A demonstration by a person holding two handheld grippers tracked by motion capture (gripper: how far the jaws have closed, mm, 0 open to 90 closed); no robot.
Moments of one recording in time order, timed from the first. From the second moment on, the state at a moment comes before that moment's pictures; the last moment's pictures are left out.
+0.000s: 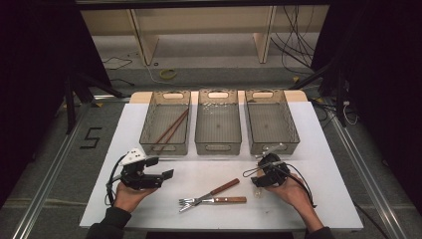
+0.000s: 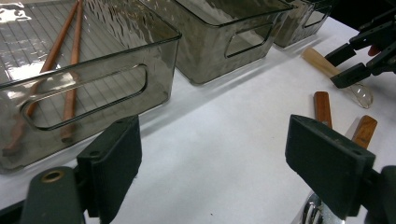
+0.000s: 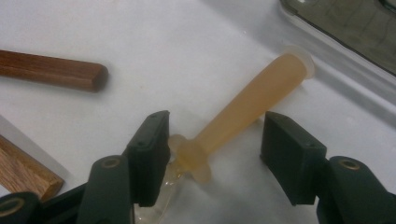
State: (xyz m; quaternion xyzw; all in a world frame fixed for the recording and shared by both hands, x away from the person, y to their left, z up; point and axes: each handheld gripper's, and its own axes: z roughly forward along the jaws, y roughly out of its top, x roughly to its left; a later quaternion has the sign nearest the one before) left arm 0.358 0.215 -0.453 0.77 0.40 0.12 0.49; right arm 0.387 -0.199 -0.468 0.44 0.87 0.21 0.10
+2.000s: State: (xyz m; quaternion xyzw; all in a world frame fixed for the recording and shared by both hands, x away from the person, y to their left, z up) left arm 0.356 0.218 -0.455 0.75 0.40 0.12 0.51; right arm 0.399 -0.194 -0.407 0.39 0.85 0.34 0.11
